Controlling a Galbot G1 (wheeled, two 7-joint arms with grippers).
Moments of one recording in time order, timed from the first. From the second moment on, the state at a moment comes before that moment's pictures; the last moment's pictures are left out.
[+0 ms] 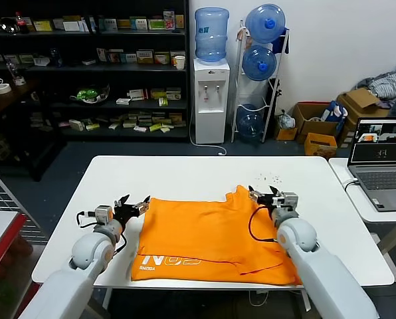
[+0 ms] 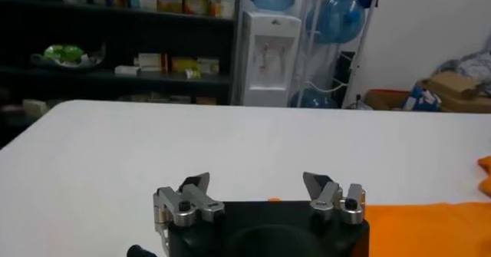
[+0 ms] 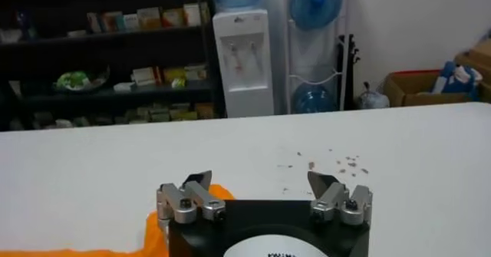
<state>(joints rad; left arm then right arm) 0.93 -1.07 -0.21 -1.52 -0.66 0.33 -0.11 -0.74 1.15 0.10 1.35 0.71 -0.35 0.22</state>
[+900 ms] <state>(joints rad) 0.81 -1.11 -0.08 -1.36 -0.66 0.37 -0.09 -0.64 1.20 0.01 1.18 0.72 -0.42 0.19</state>
